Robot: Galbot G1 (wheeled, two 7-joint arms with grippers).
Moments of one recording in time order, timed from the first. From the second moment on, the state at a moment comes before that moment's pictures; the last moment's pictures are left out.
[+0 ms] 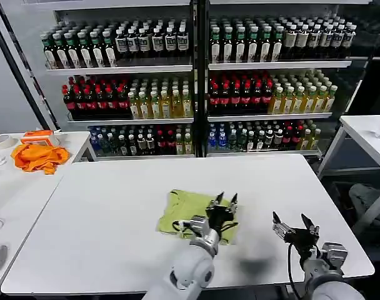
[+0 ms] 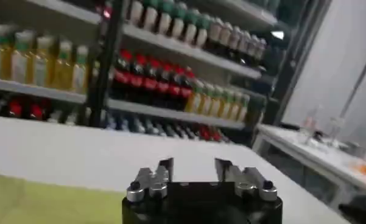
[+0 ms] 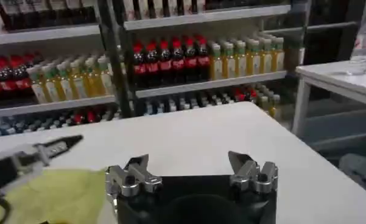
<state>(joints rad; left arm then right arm) 0.99 -1.53 0.10 -1.73 -0.44 0.29 -0.30 -1.49 1.15 0.59 2.22 0.60 -0.48 0.31</state>
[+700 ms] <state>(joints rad) 1.34 -1.34 -0.30 -2.08 -0.45 0.21 -0.30 -1.16 1.27 0.27 1.92 0.76 -0.50 0.41</state>
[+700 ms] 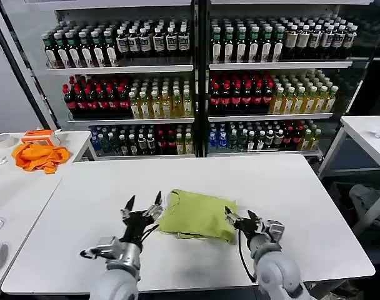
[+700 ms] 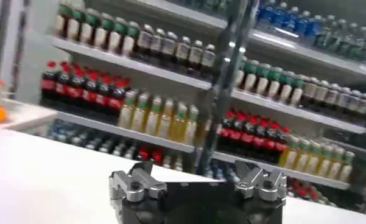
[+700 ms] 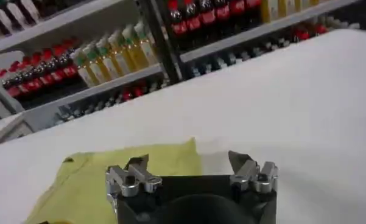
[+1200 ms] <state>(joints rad) 1.45 -1.30 -0.38 -2.16 -0.46 0.19 -0.30 -1.01 1.34 0.22 1.73 0.82 -0.48 0.44</state>
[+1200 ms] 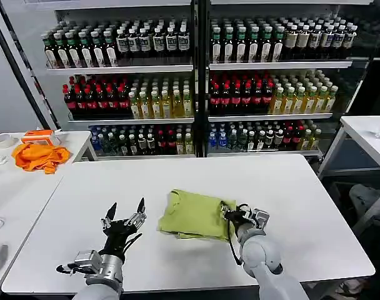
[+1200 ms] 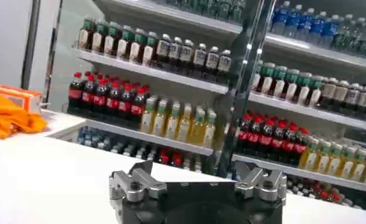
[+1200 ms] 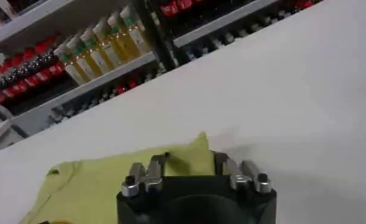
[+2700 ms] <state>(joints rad) 1.53 -1.27 -0.37 -2.21 -0.33 0.20 -0.26 -1.35 1.26 0.43 1.99 0.27 -0.17 0.19</state>
